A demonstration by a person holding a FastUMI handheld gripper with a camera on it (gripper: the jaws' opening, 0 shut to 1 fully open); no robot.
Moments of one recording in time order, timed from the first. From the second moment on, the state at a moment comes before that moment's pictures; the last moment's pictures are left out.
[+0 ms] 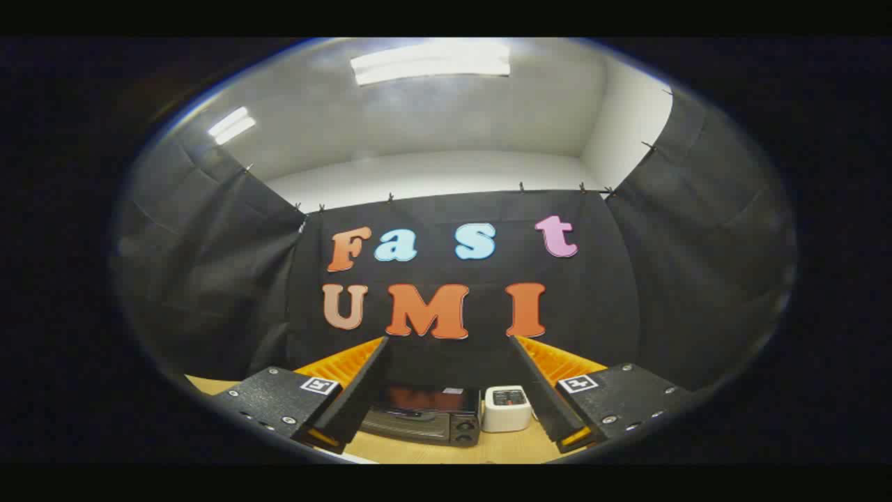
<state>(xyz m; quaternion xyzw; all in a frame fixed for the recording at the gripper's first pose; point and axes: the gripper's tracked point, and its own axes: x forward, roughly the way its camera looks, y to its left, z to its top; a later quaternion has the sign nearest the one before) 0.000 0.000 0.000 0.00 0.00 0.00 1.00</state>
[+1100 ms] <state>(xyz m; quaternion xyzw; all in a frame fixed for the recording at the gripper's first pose) 0.019 0.033 -0.005 0.01 -0.01 0.03 1.00</state>
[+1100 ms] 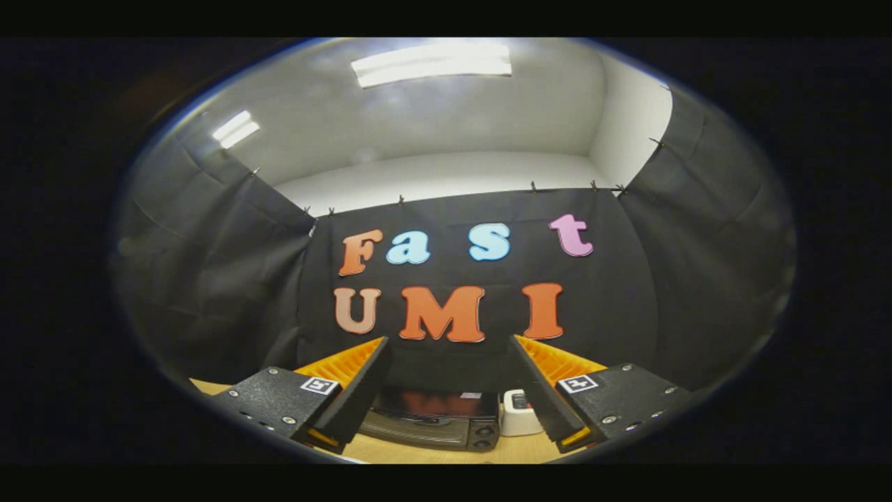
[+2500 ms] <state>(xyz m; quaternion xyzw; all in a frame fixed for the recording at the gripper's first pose) 0.113 0.123 -0.246 -0.01 0.15 0.05 0.99</state>
